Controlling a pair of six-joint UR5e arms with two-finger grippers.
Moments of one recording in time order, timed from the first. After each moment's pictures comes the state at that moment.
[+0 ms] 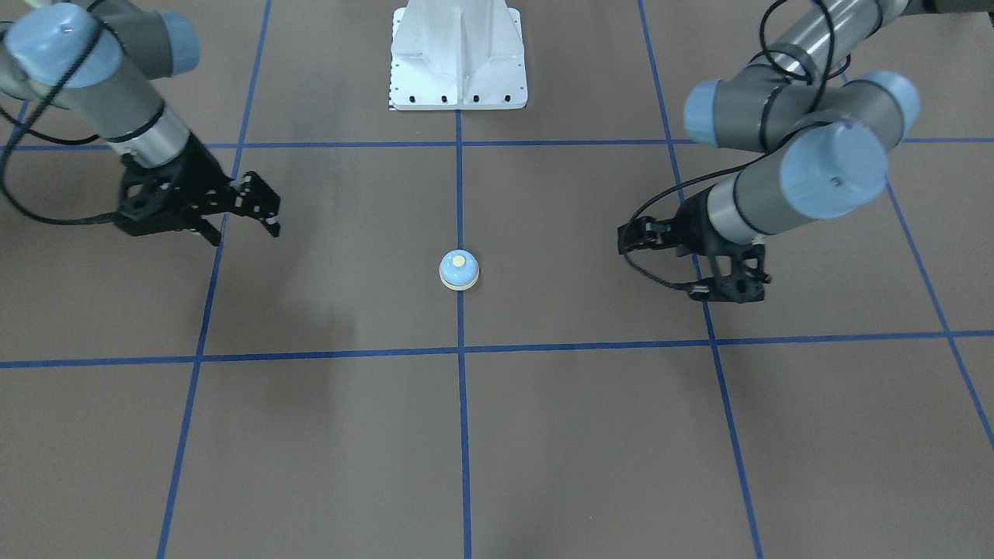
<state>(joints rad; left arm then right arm) -0.96 -2.03 -1.66 -1.60 -2.51 -0.78 0.69 -1.30 1.90 -1.25 1.97 1.19</state>
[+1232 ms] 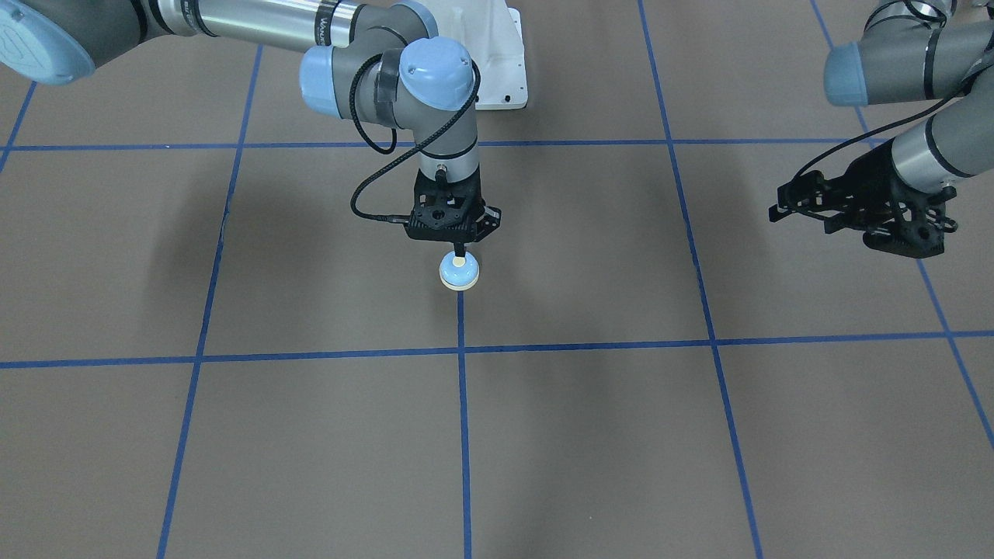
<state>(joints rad) -1.11 -1.76 -1.80 -1.59 -2.51 -0.49 0.49 -0.73 1.49 -1.50 1.77 1.41</state>
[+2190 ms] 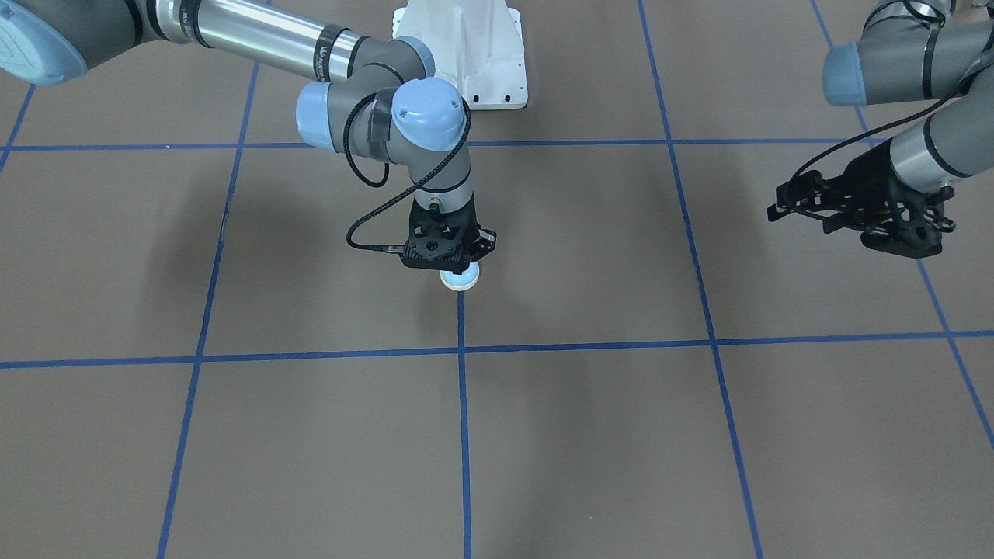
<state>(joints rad) -1.11 -1.76 -1.80 -1.59 -2.51 -0.49 0.51 -0.72 1.39 -1.41 1.83 1.41</state>
